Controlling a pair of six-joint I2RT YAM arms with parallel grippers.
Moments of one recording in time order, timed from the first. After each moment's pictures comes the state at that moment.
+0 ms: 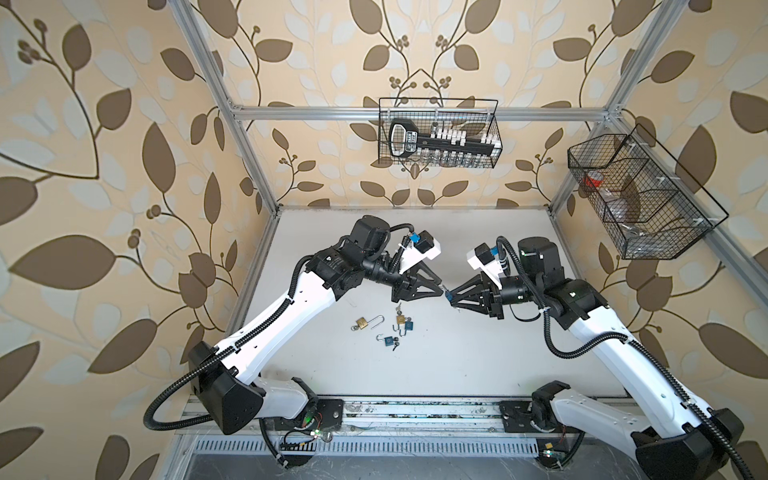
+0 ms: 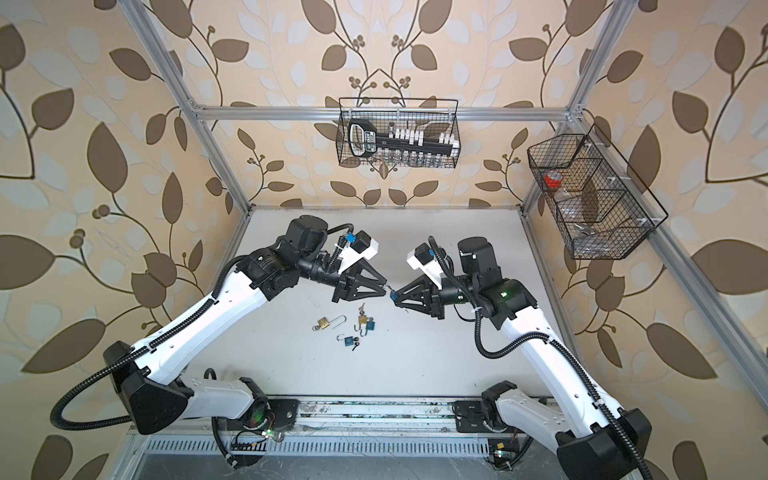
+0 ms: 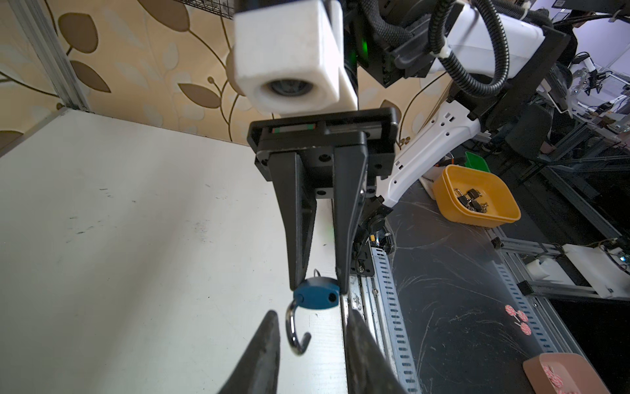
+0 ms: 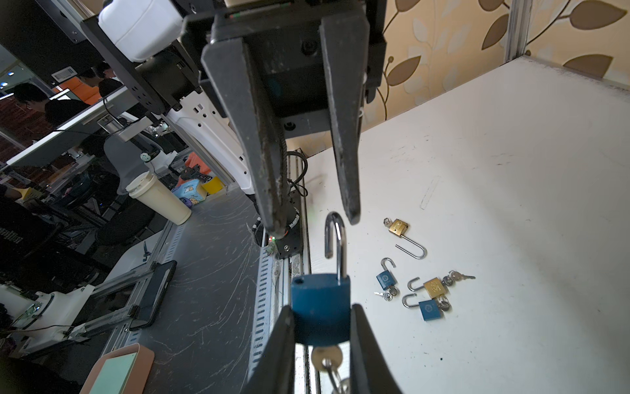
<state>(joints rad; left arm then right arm) -0.65 1.34 1.36 -0.60 0.94 0.24 0.38 1.06 1.04 -0.60 -1.03 -0.16</state>
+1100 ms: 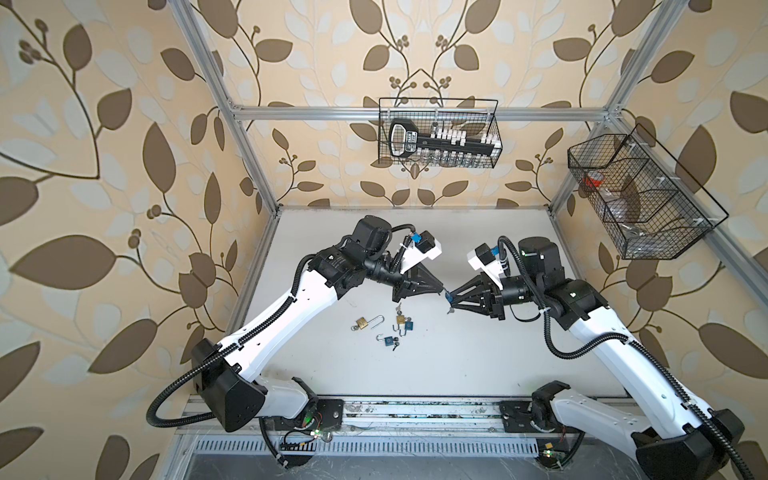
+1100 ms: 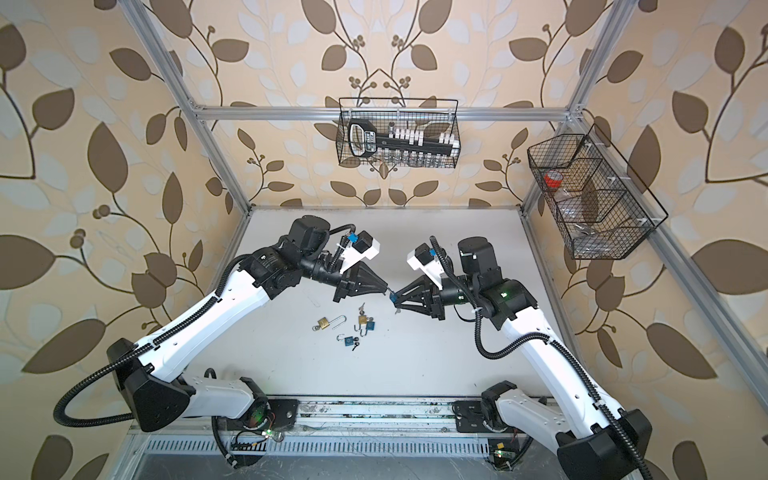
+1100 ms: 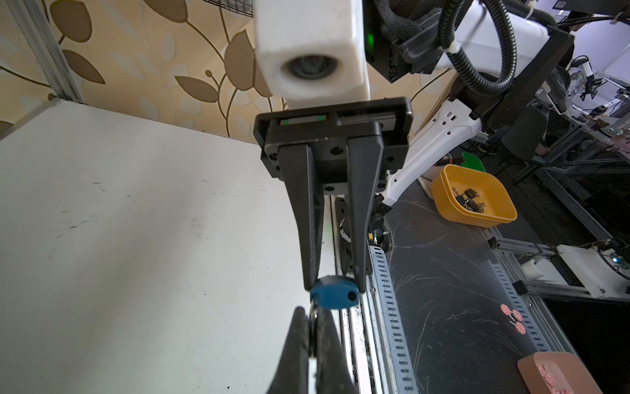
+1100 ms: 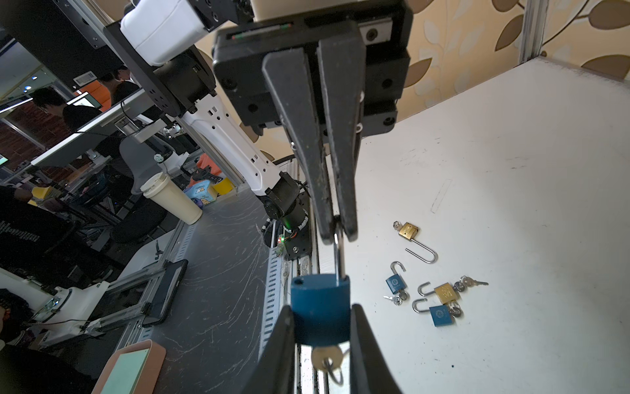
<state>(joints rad) -0.66 1.35 1.37 -0.60 0.95 0.23 0.38 1.05 1.04 -0.59 -1.07 -0.15</state>
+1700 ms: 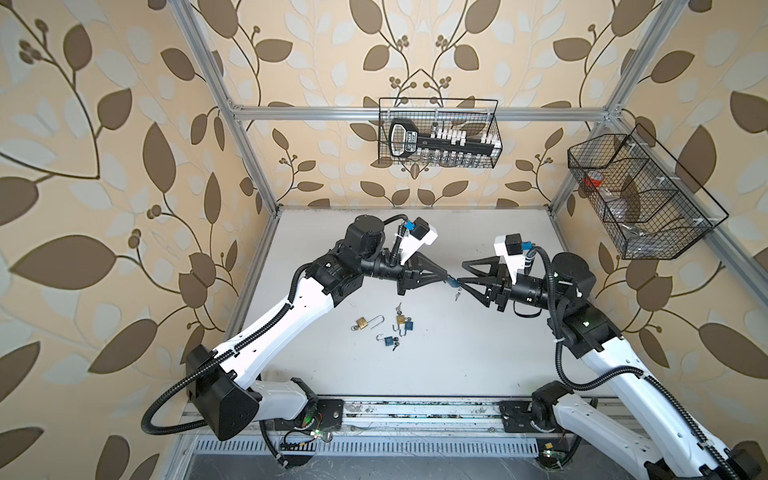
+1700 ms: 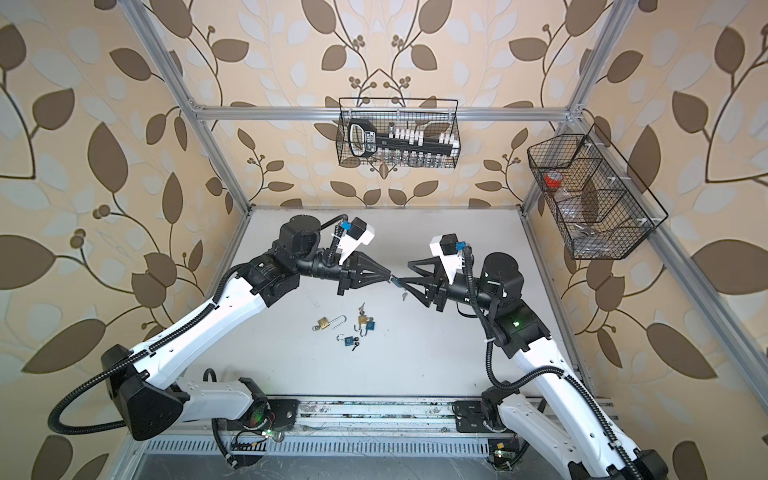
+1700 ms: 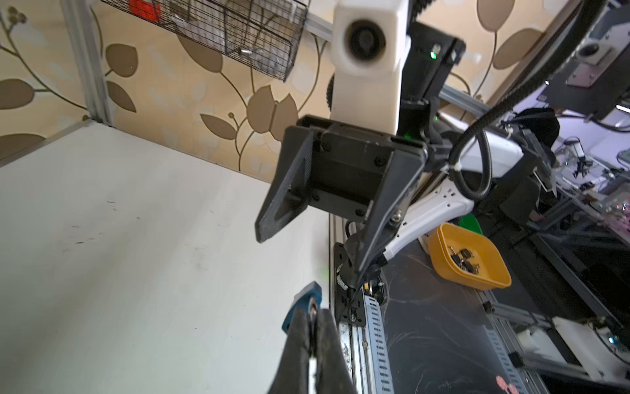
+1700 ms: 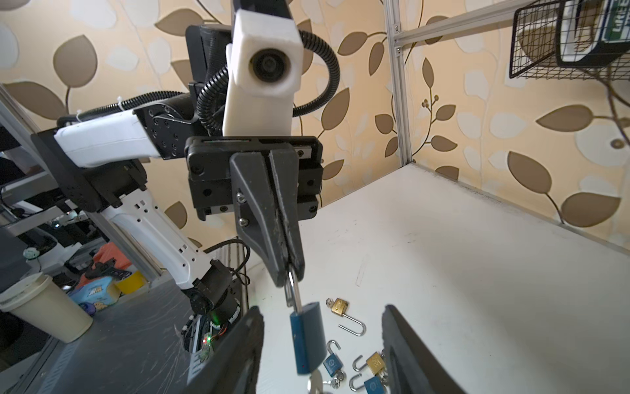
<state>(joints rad) -0.61 1.30 1.26 -0.24 0.92 -0.14 0.38 0.85 0.83 -0.01 -0.75 0.25</state>
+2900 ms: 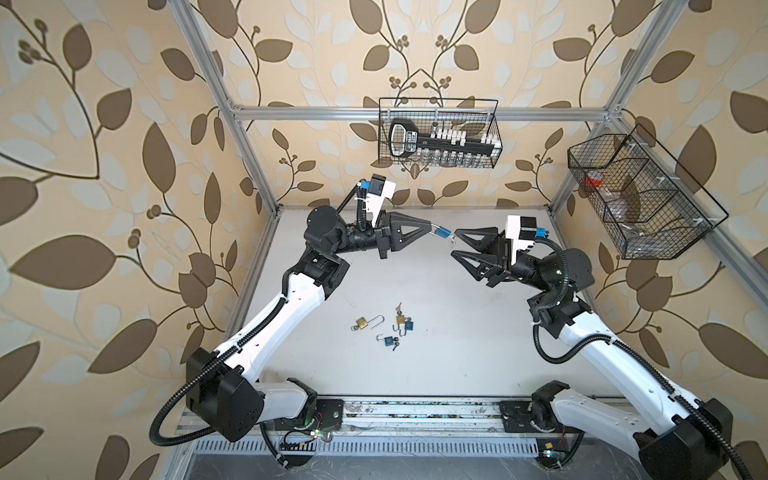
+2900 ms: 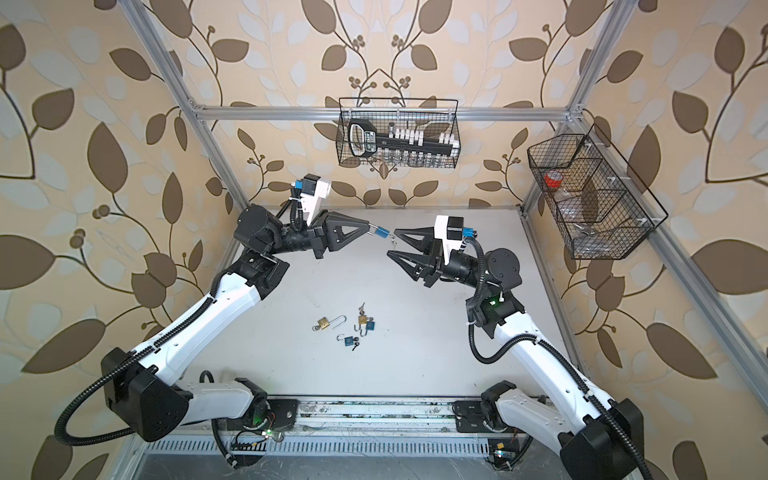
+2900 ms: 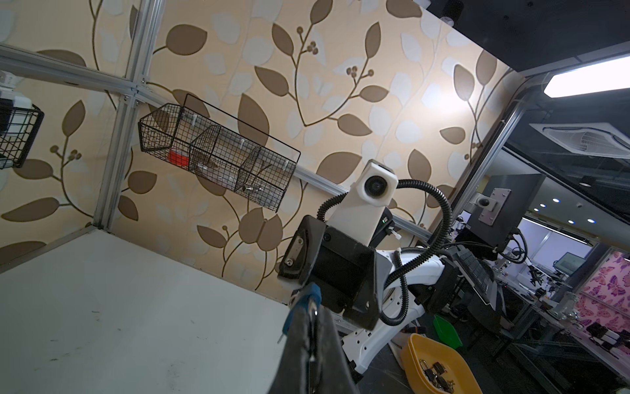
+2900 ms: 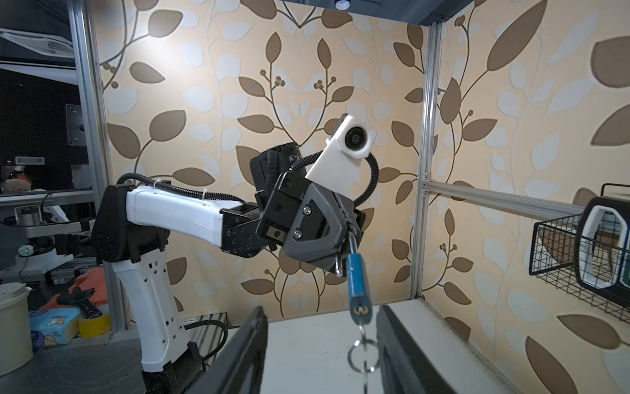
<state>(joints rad) -0.45 1.30 1.20 0.52 1.04 -0.78 0.42 1.06 0.89 0.65 -0.79 0.31</state>
